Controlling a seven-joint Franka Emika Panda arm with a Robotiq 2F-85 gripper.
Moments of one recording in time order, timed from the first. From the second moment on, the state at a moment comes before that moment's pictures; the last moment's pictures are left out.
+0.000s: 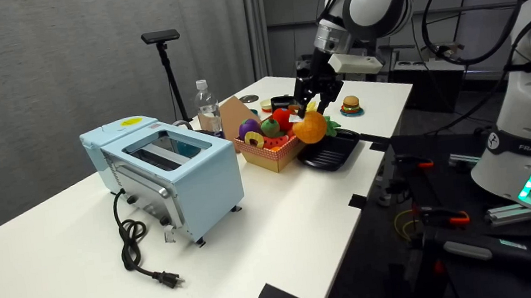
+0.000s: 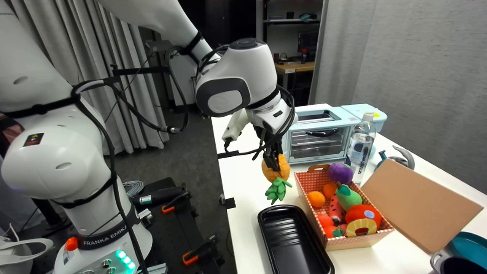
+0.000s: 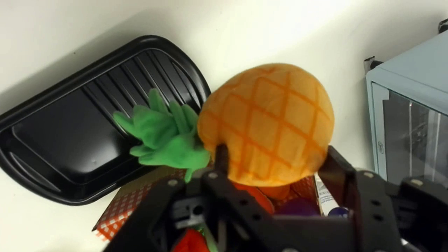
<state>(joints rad) -0.12 -0.21 -0.07 -2.75 0.27 2.86 0.41</state>
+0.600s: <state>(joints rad) -0.12 -0.12 -0.04 -2.75 0.23 2.86 0.41</state>
